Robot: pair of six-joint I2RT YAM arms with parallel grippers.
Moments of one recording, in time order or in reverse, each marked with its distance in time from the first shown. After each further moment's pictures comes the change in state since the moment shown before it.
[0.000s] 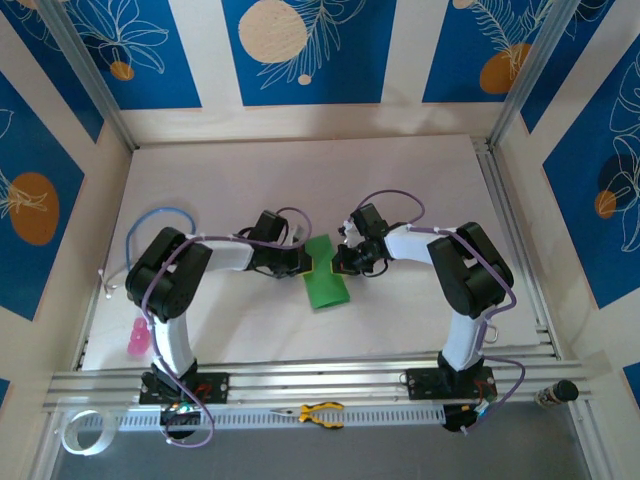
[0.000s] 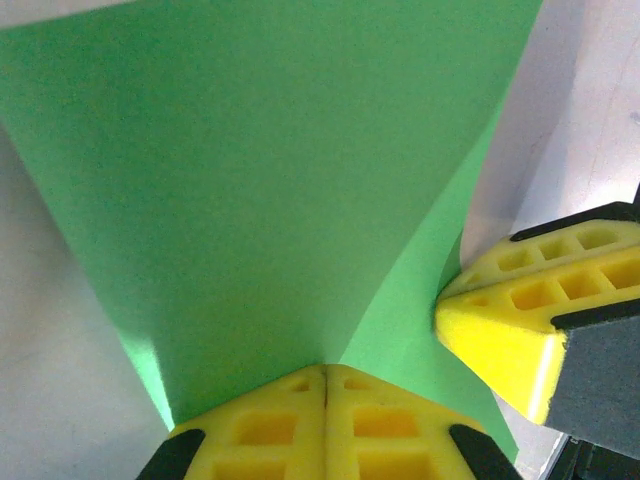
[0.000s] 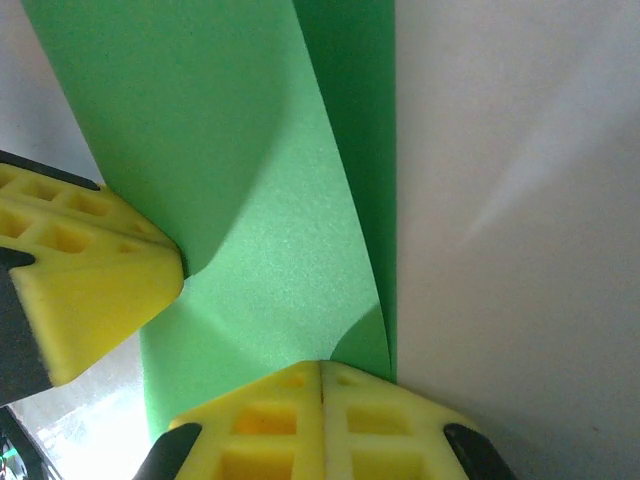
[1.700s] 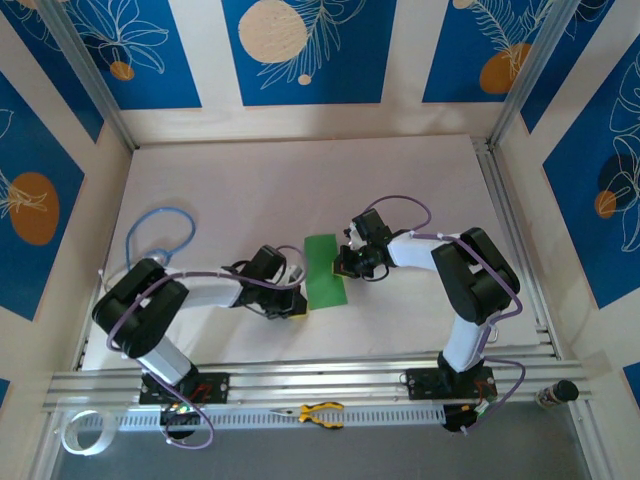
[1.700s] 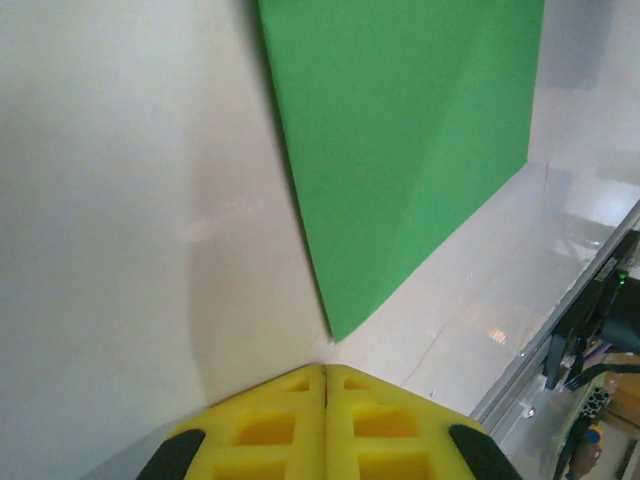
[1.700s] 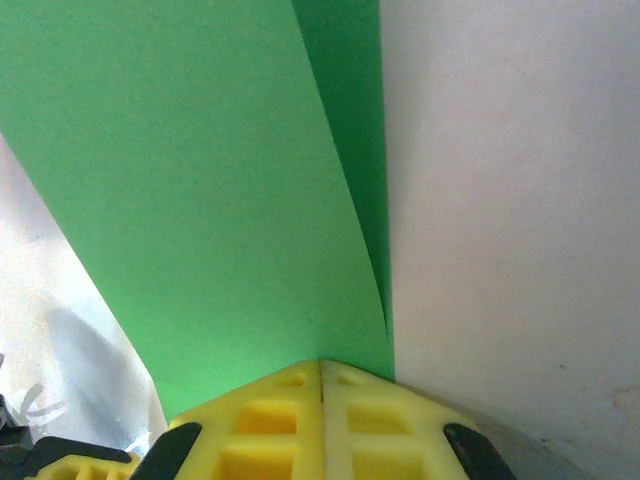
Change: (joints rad) left arm -0.167 -0.281 -0.308 -0.064 0.013 -0.078; right arm 0.012 -0.052 -0.080 0.093 0.048 0.165
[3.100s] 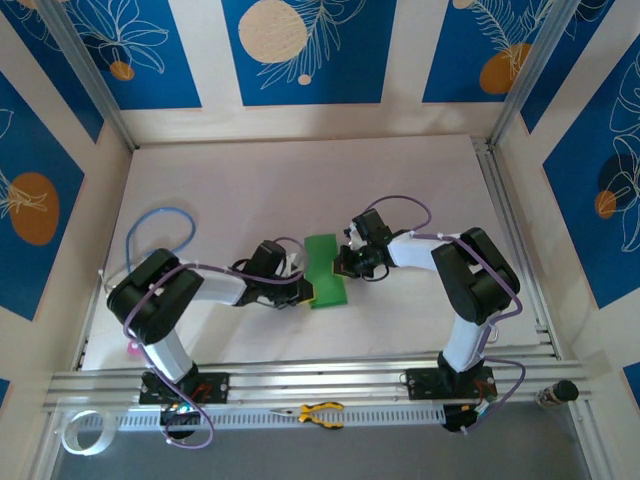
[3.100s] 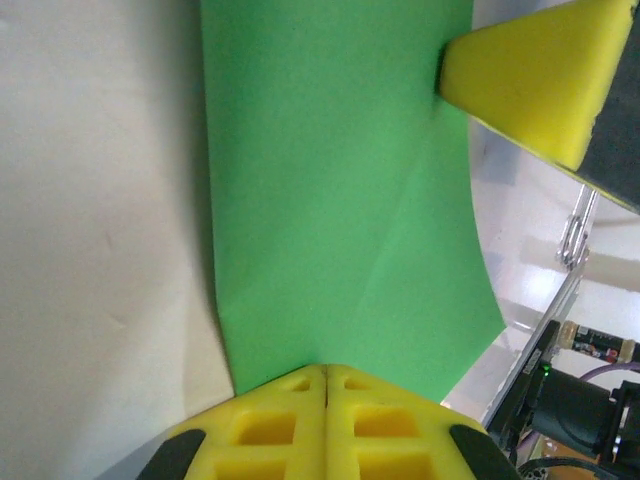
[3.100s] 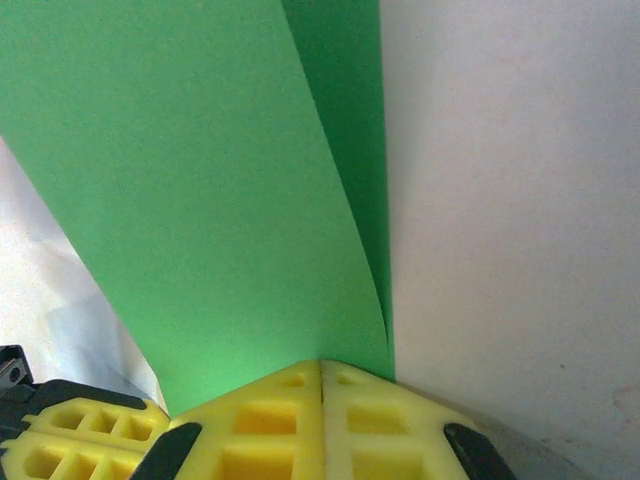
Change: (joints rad) left arm 0.032 0.107 -0.016 0.314 -0.015 -0.166; right arm 0.000 -0.001 -0.001 0.002 -0.002 0.001
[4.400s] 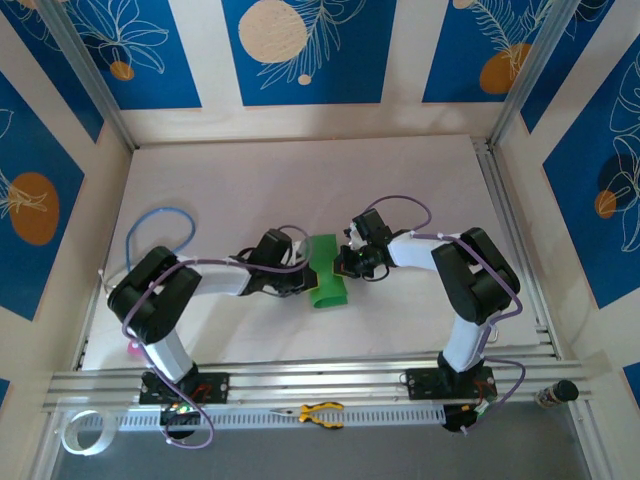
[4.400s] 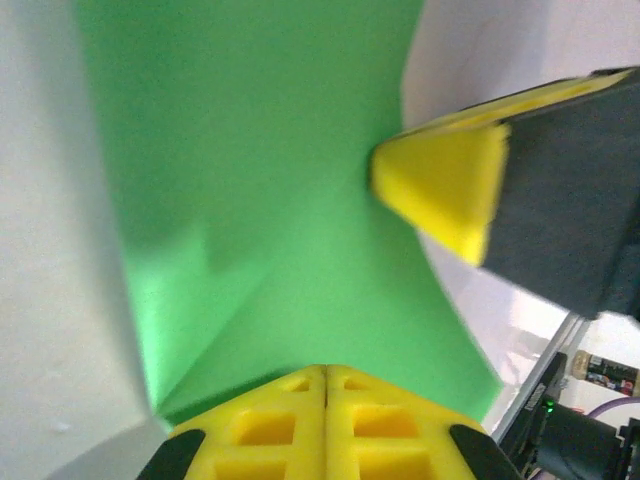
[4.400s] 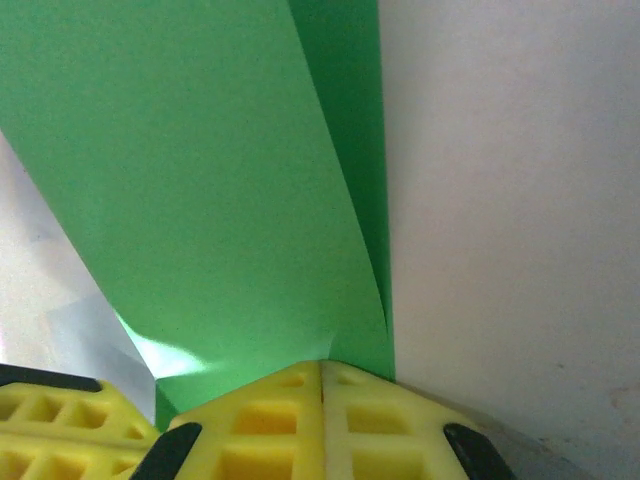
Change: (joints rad) left arm 0.005 0.010 0.110 -0.093 -0.062 0.029; right arm -0.001 0.000 0.000 0.003 -0.002 0.000
